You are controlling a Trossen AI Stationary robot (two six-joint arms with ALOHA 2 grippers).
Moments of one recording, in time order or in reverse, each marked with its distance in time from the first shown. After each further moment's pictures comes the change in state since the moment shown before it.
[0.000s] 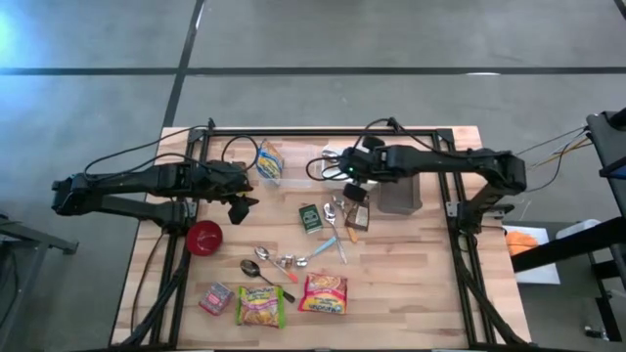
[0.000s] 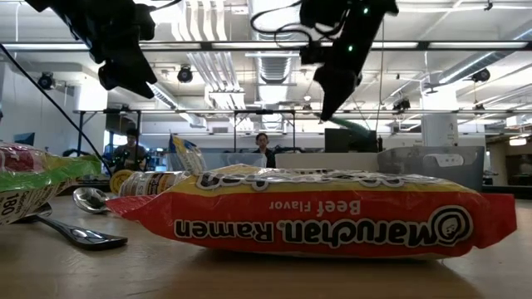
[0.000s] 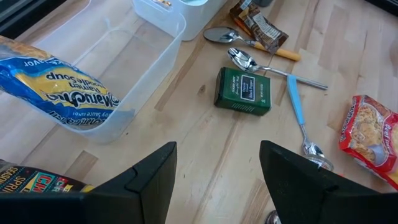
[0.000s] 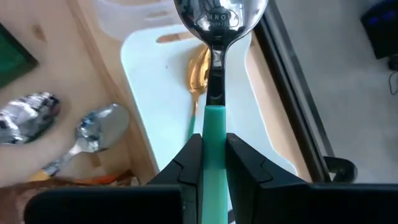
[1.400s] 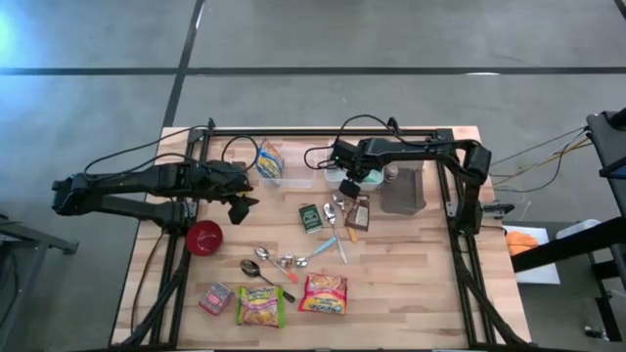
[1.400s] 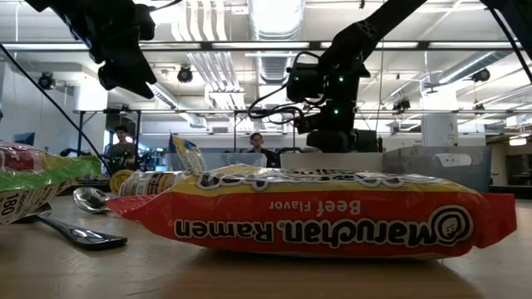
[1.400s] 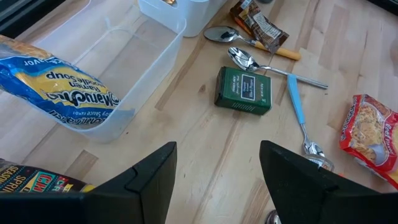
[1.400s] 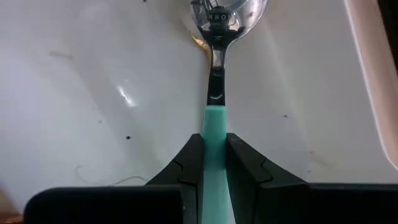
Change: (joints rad) left arm 0.000 0.000 0.000 -0.002 0.000 0.000; right arm -0.189 0.272 0.000 0.034 -0.220 0.051
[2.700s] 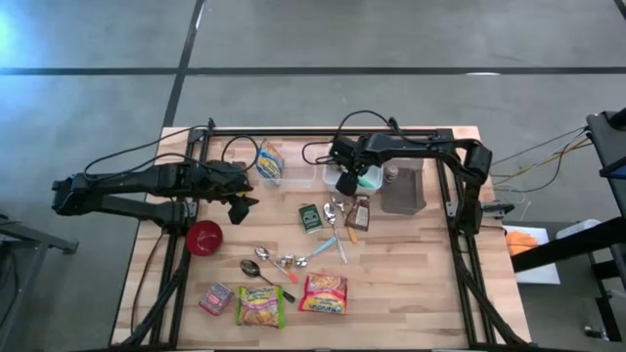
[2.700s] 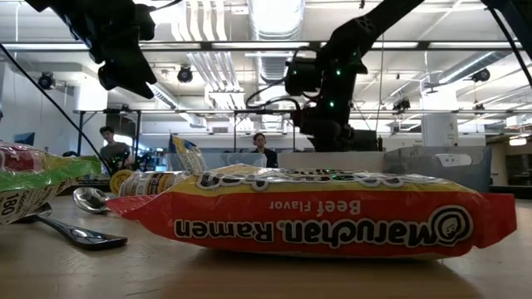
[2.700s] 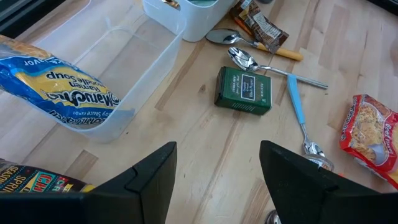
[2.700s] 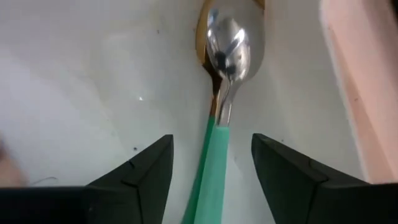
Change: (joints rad) left arm 0.000 0.000 0.000 0.000 0.000 0.000; right arm -0.011 -0.009 0.054 -0.022 -0.094 0.013
